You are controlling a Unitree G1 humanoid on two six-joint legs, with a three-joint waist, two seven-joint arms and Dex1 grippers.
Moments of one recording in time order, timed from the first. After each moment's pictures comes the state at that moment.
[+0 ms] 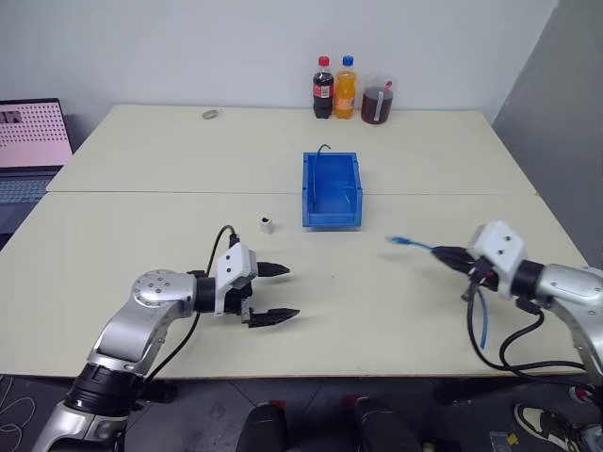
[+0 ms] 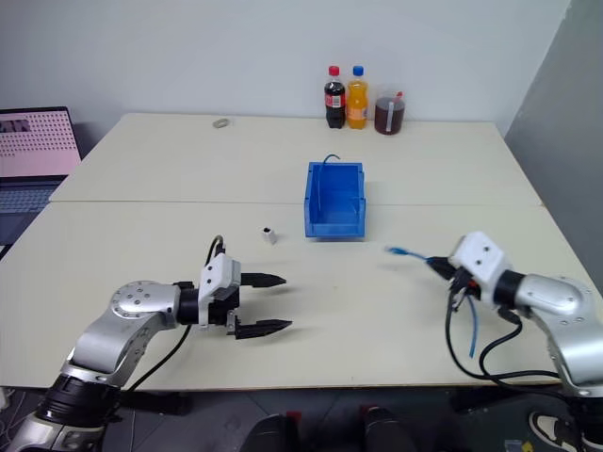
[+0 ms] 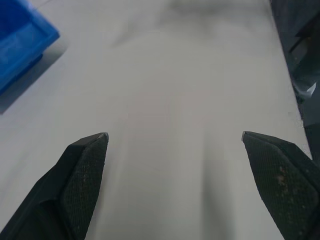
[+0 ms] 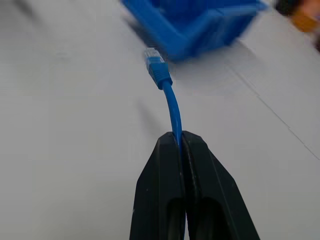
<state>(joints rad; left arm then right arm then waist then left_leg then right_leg) -0.24 0.73 -0.08 -0.08 -0.37 0.30 -1.15 -0.23 -0.81 0.02 -0.31 0.23 0.31 0.89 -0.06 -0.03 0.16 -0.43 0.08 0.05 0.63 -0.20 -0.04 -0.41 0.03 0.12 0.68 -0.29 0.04</state>
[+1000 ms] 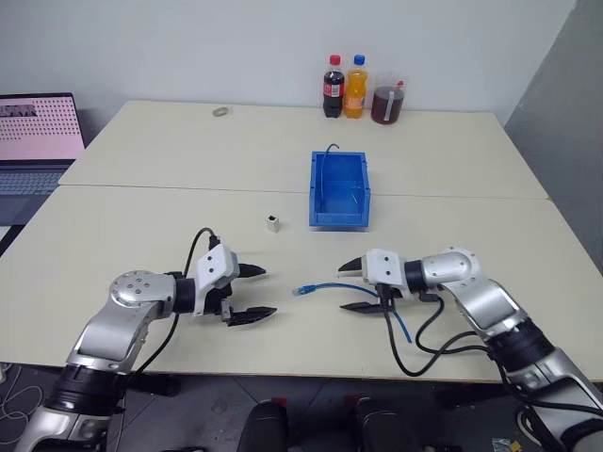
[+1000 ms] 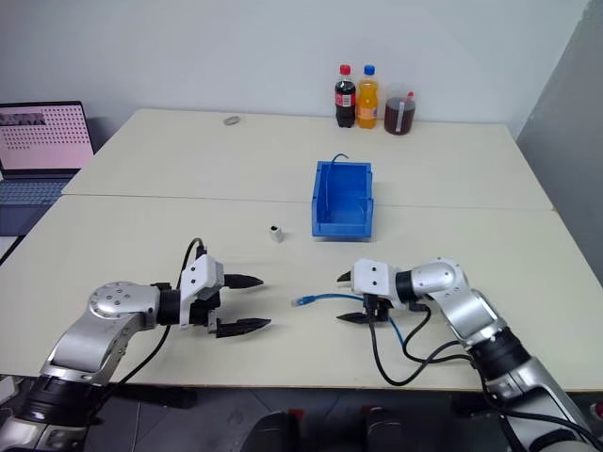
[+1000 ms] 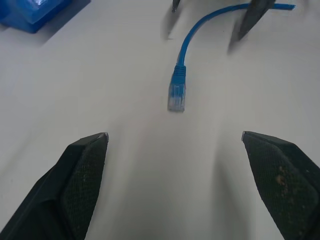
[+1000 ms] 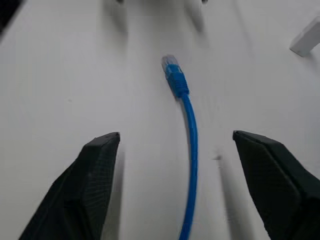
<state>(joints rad) -0.26 0.75 -0.09 0.00 -0.29 0.25 -1.17 -0.50 -0.58 0.38 -0.05 0.10 0.21 1.14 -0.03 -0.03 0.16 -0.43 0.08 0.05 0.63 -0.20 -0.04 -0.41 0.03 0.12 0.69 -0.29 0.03</state>
